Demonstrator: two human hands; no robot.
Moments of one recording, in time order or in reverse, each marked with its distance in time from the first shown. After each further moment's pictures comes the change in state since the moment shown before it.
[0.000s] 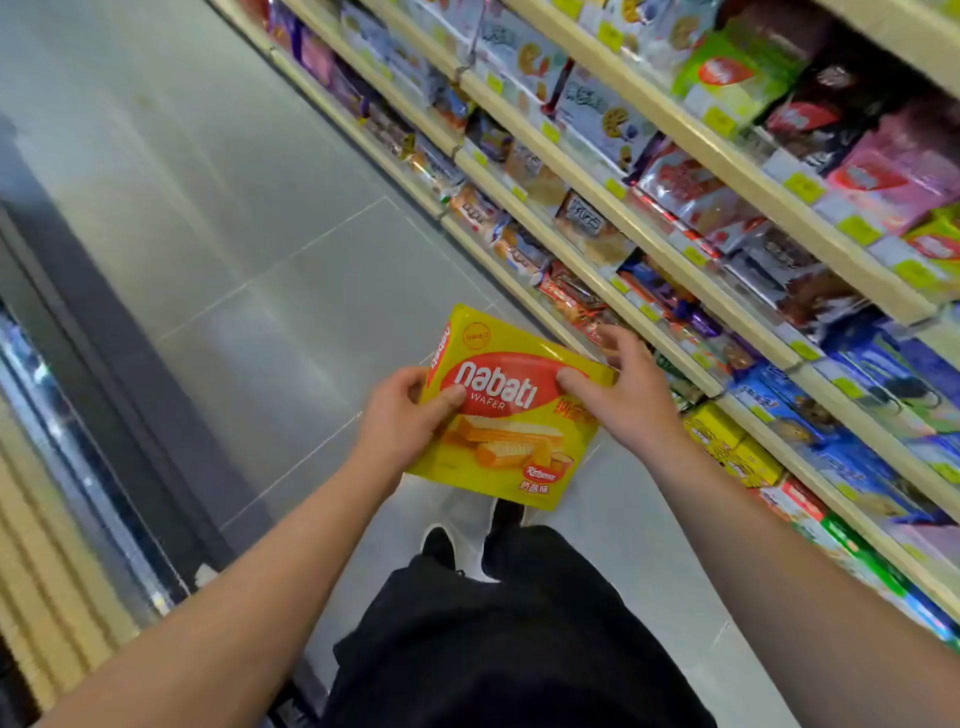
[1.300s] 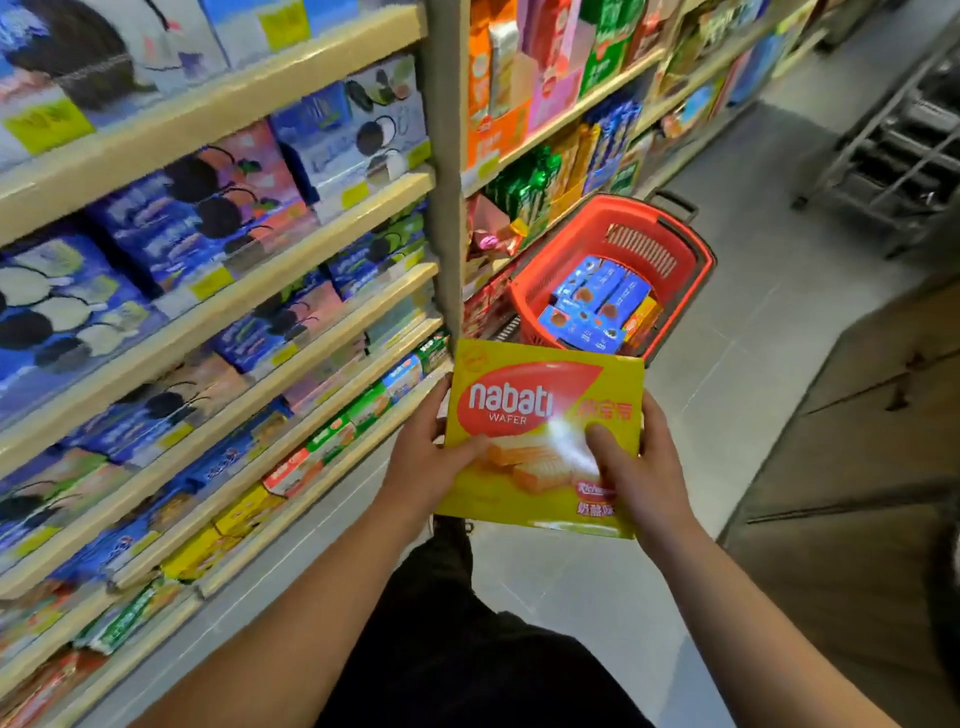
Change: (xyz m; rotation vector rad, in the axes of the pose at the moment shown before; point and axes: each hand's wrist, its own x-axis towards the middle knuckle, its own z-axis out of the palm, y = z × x) left_hand -0.443 0.032 0.784 0.577 -1.491 0.362; right_hand -0.543 0.580 -0.284 0.958 1.549 0.859
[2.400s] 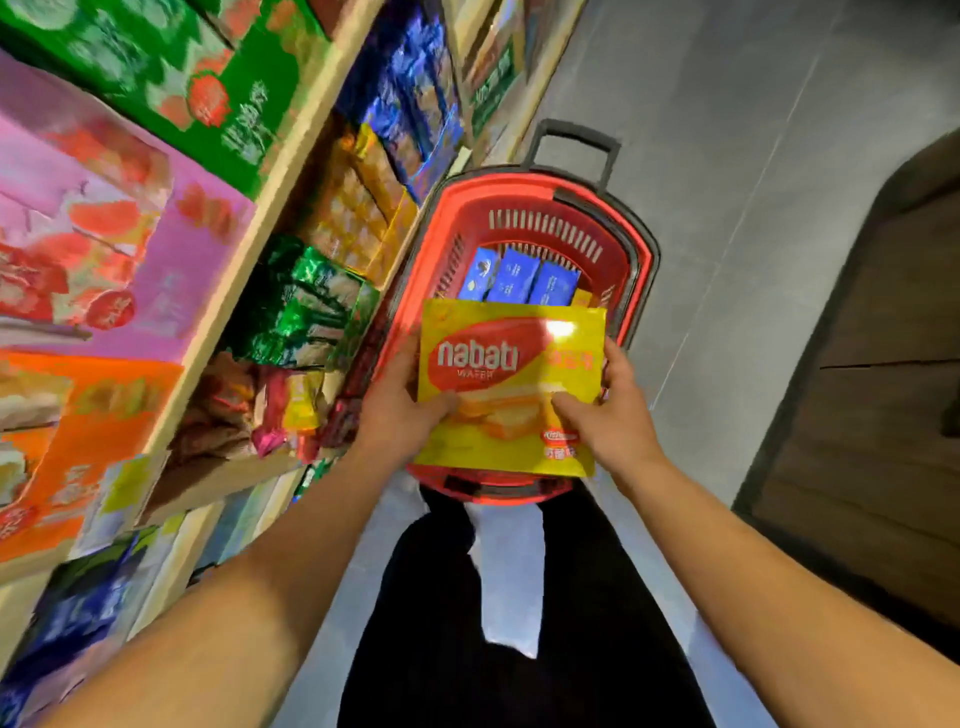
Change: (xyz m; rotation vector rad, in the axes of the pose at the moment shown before) left_hand 0.554 0.116 0.293 0.593 -0.237 -0.154; right_hand 0.562 0.017 -0.149 -0.023 0.060 0.407
